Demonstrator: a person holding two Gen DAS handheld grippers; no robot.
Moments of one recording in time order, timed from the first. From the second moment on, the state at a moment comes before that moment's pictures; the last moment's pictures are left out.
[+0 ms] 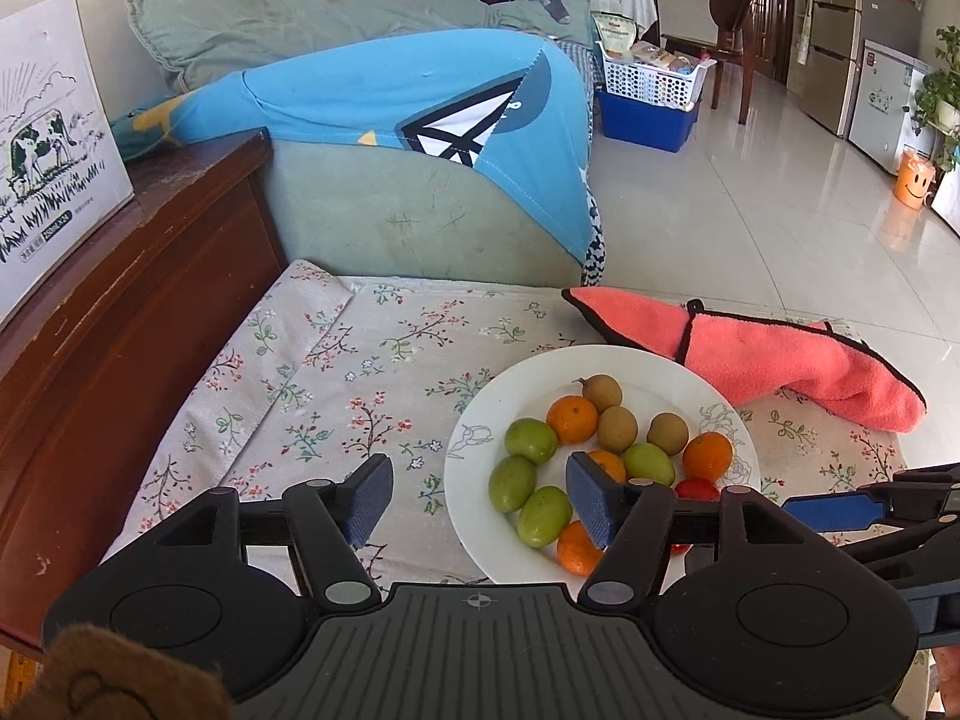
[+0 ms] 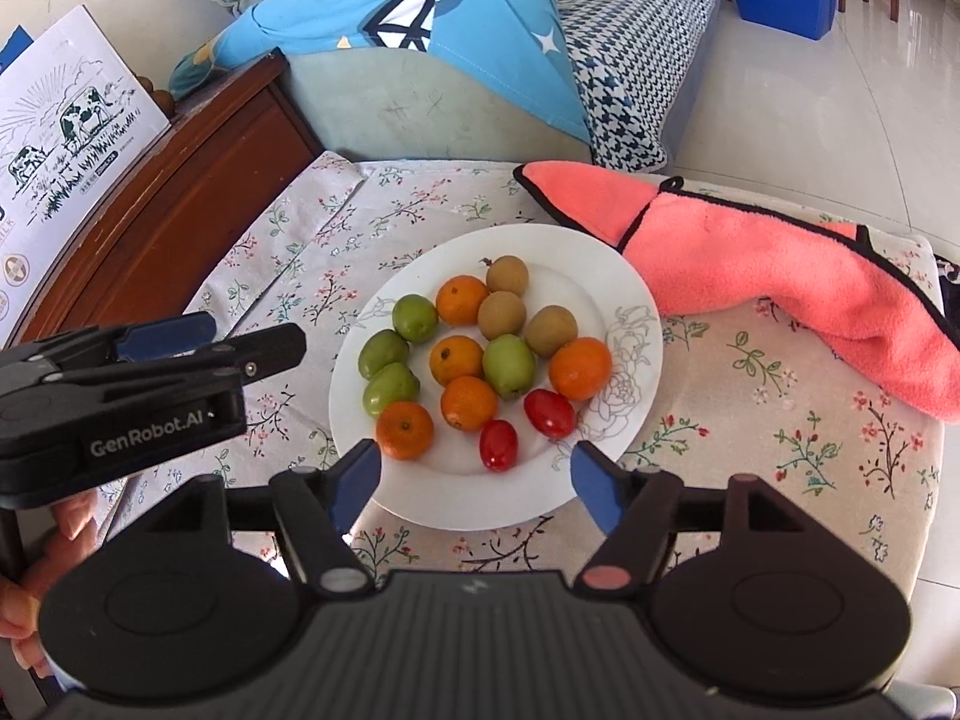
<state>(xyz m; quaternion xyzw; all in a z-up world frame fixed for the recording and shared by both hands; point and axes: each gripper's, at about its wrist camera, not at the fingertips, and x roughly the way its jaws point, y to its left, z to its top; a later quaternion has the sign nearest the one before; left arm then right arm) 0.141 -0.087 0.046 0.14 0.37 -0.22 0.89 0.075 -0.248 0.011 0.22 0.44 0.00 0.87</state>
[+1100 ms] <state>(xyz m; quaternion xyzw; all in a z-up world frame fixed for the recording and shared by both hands) 0.051 -0.034 0.077 0.09 0.38 -0.23 0.89 -0.006 -0.230 0.051 0.22 0.42 0.02 0.88</state>
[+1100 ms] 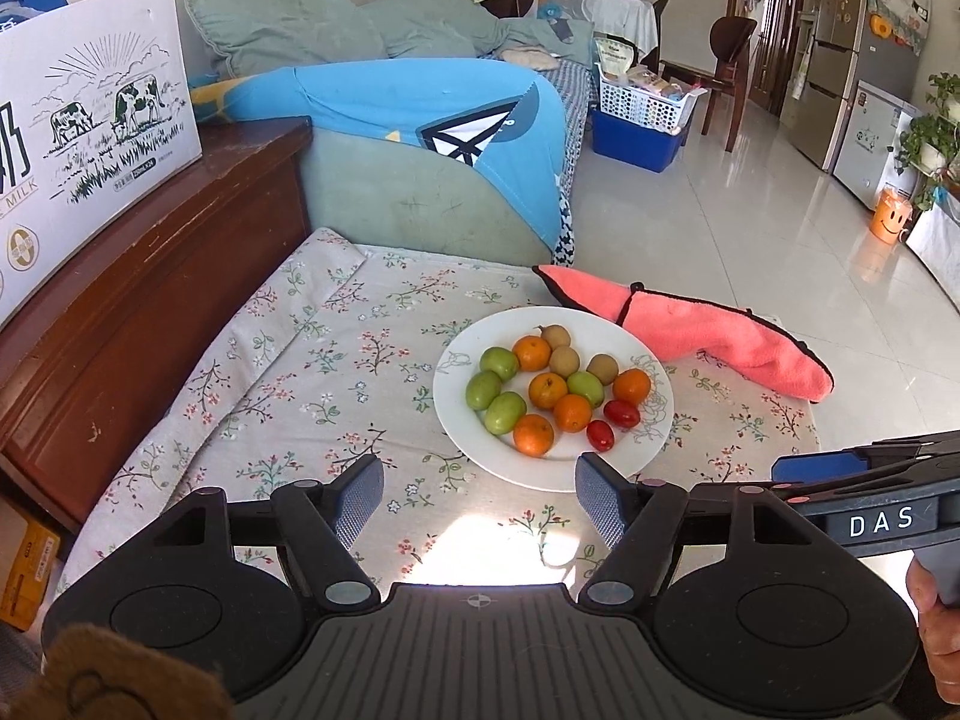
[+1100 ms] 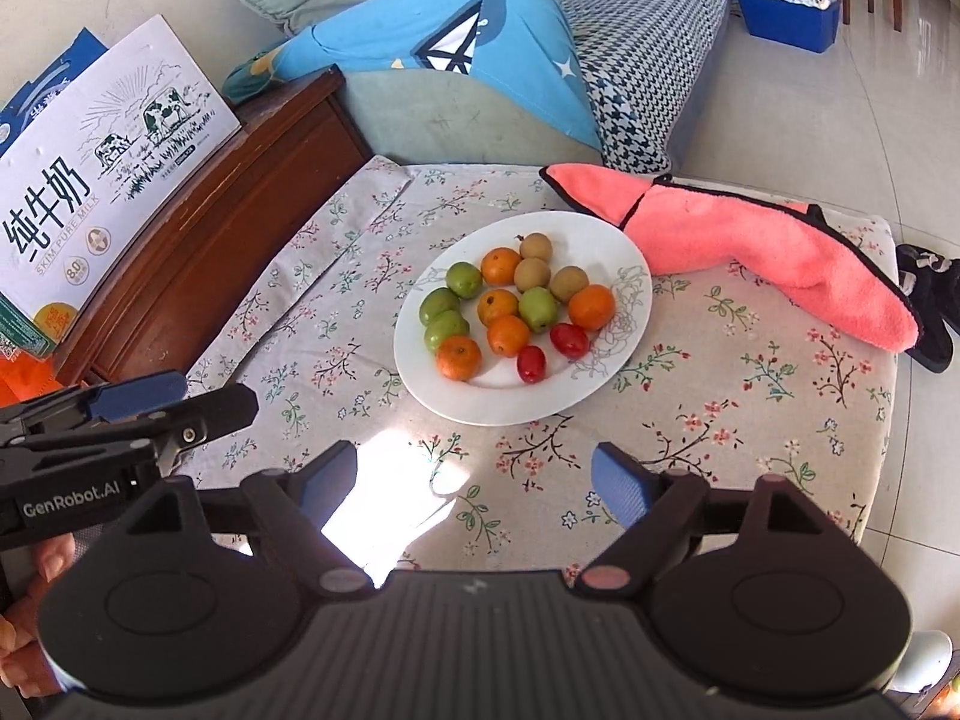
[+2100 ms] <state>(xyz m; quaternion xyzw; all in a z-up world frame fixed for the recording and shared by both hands) 0.100 -0.059 0.021 0.12 0.44 -0.13 0.88 0.023 -0.241 0.019 0.20 0.45 -0.11 0.86</state>
